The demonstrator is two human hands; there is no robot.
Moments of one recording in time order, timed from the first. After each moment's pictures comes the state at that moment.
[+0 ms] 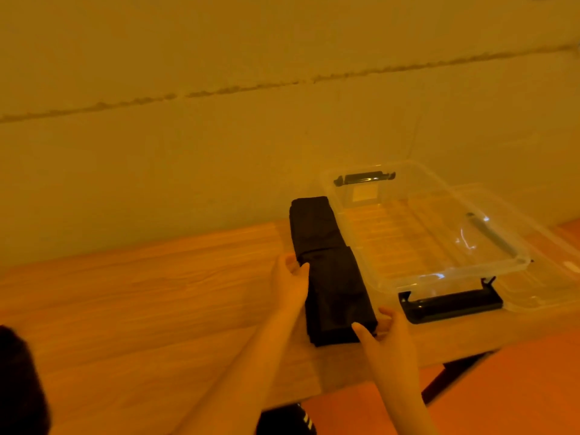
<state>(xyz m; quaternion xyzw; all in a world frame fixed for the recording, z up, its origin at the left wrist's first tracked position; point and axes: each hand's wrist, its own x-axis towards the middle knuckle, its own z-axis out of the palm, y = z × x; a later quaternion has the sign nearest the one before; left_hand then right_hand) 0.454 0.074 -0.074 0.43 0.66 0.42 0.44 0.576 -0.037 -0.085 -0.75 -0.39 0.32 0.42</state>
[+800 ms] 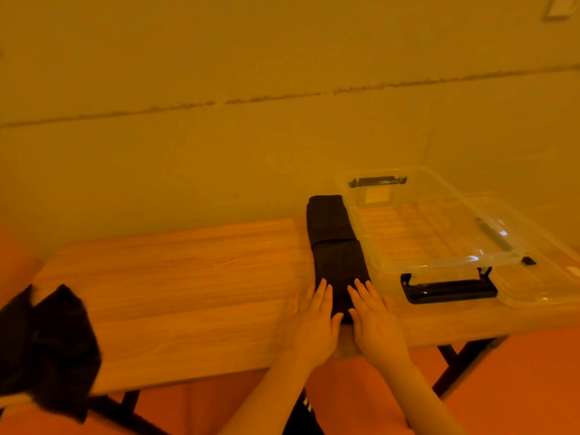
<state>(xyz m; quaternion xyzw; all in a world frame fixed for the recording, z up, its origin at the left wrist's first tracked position) 0.446 -0.032 -0.106 0.78 0.61 0.04 0.13 0.575 -0.037 -0.109 -0.68 -0.72 0.03 0.13</state>
